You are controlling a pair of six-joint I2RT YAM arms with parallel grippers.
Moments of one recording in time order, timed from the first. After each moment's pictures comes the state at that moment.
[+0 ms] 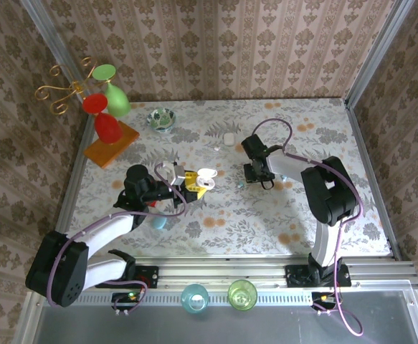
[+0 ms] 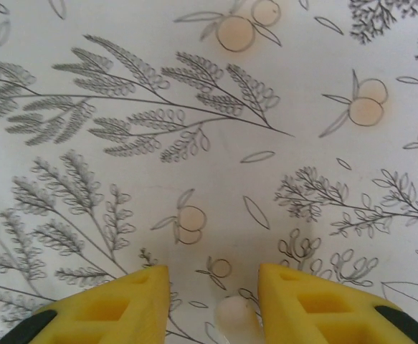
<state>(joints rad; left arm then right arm) -0.48 1.16 0.42 0.65 0.97 0.01 0.43 1.89 1.20 -0.56 0.13 0.35</state>
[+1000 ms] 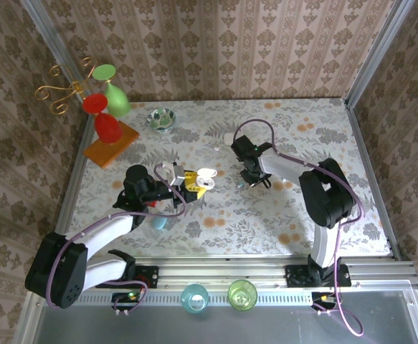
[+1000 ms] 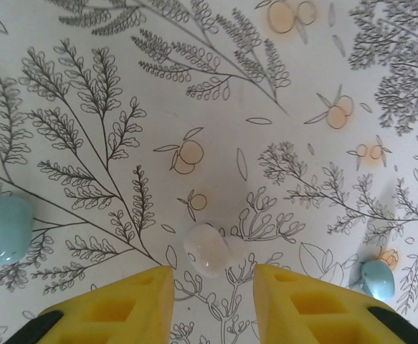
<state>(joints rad) -0.48 1.15 0.42 0.65 0.97 0.02 0.52 1.91 1.30 -0.78 0.34 0.01</state>
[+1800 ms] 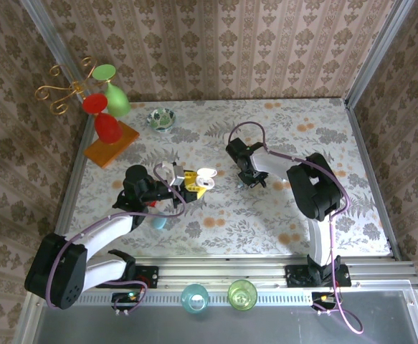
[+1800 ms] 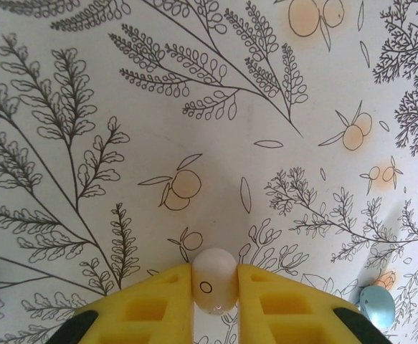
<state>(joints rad) -0.48 1.14 0.42 0.65 0.97 0.02 0.53 2.01 1.36 -0.81 0.42 0.00</state>
